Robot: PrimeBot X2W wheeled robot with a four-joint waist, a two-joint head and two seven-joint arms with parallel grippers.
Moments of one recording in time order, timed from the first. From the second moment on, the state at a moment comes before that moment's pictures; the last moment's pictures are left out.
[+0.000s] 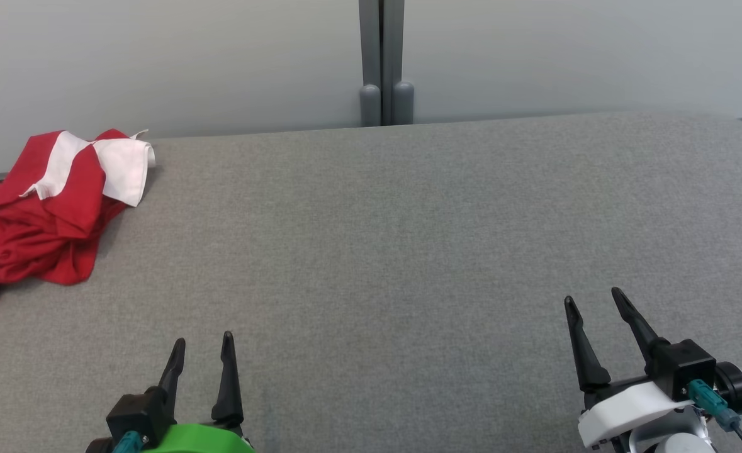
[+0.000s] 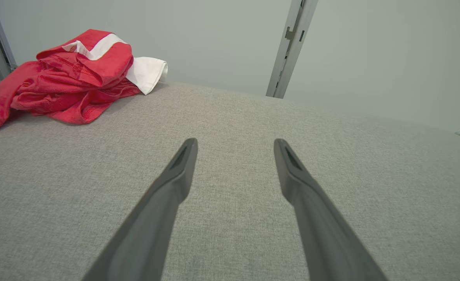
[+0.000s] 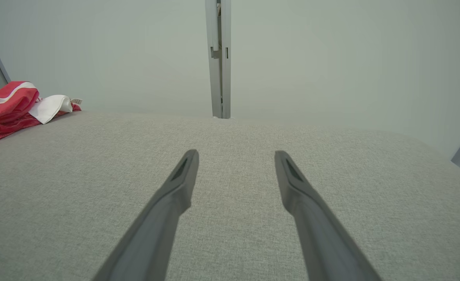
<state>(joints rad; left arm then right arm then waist) 0.03 0.05 -0.12 0.26 -0.31 -0.06 -0.26 -0.01 -0.05 0.01 0.15 0.07 0.13 -0.26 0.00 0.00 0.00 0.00</state>
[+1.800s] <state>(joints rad) -0.01 0.05 0.06 0.09 -0.35 -0.02 -0.26 -0.05 -0.05 0.02 0.12 0.05 0.13 -0.26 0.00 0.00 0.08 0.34</state>
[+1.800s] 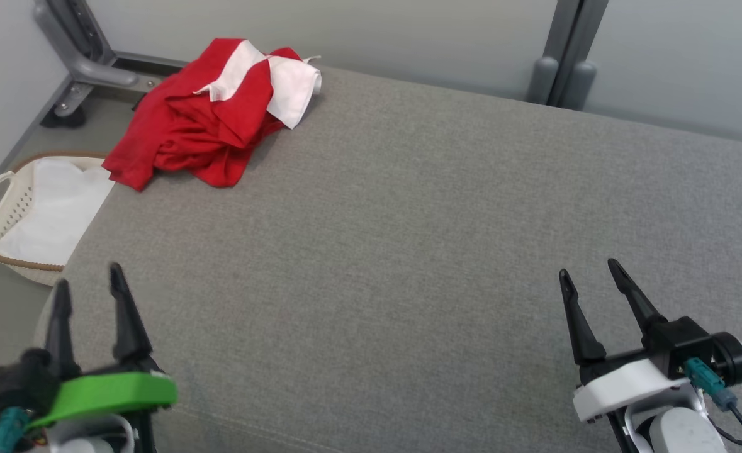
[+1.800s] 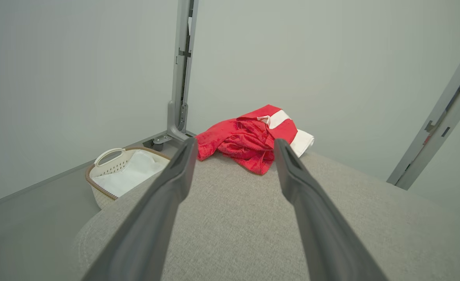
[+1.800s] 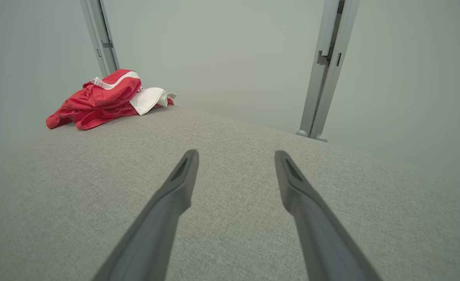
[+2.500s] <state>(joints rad) -0.79 0.34 0.22 0.30 -0.42 -0.09 0.01 -0.28 -0.05 0.09 0.08 -0.06 0.13 -0.26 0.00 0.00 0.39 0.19</state>
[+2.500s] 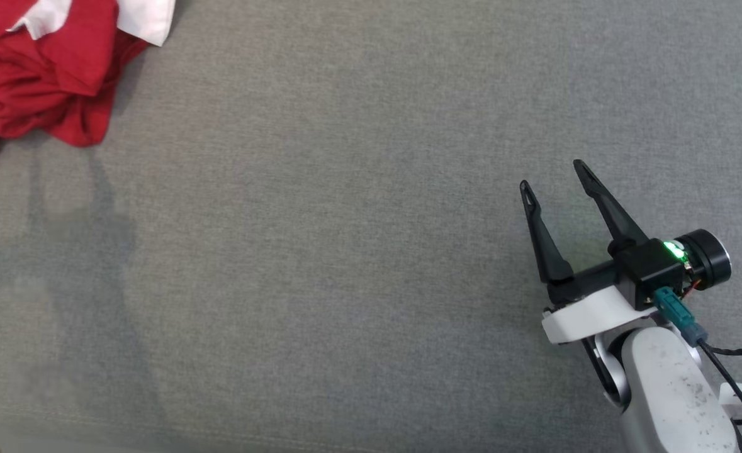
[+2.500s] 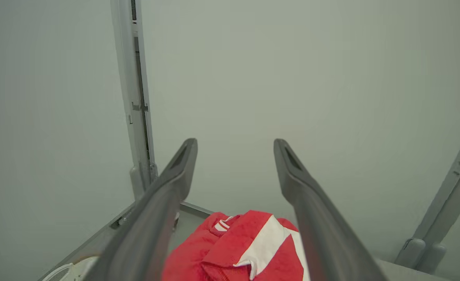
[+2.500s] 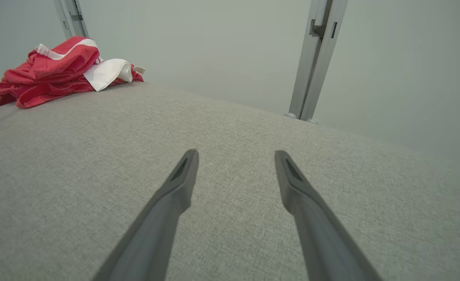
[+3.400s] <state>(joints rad) -0.98 0.46 0.19 0.78 -0.47 -0.10 0.07 -0.32 -0.05 0.10 0.05 -0.06 0.13 -0.26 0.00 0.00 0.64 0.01</state>
